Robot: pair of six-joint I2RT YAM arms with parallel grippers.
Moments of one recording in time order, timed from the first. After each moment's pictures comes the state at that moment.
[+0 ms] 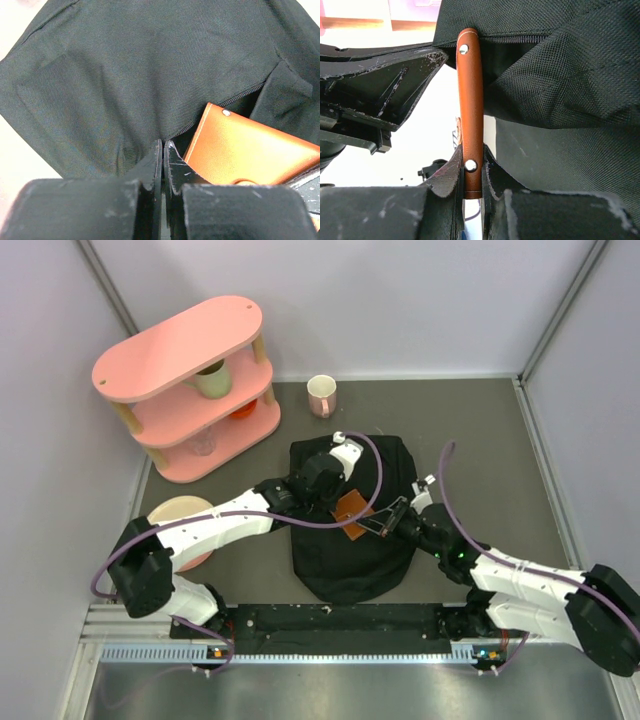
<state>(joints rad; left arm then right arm) -0.91 1.44 1.05 -0.29 -0.27 -0.14 0.78 1.00 0.25 0.47 -0.10 1.33</state>
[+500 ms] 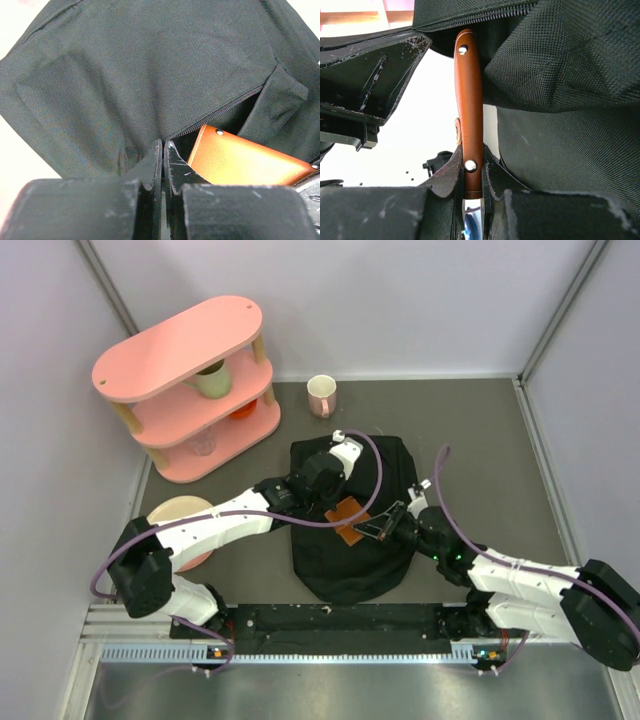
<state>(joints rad) -0.91 1.44 1.06 -0.29 -0.27 -0.15 0.80 1.04 0.24 0.50 -0.12 1.40</state>
